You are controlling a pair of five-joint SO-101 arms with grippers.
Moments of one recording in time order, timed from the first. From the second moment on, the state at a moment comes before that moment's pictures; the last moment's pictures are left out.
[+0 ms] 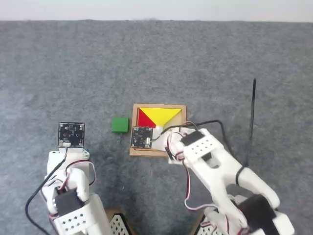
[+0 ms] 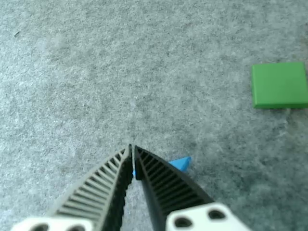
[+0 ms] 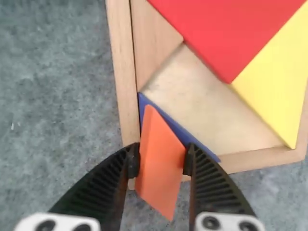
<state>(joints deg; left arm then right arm) -29.1 -103.1 93.0 67.3 -17.5 -34.4 -16.5 55.6 41.3 54.2</state>
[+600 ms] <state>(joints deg) -29.1 -103.1 93.0 67.3 -17.5 -29.4 -28.6 62.2 37.5 46.5</state>
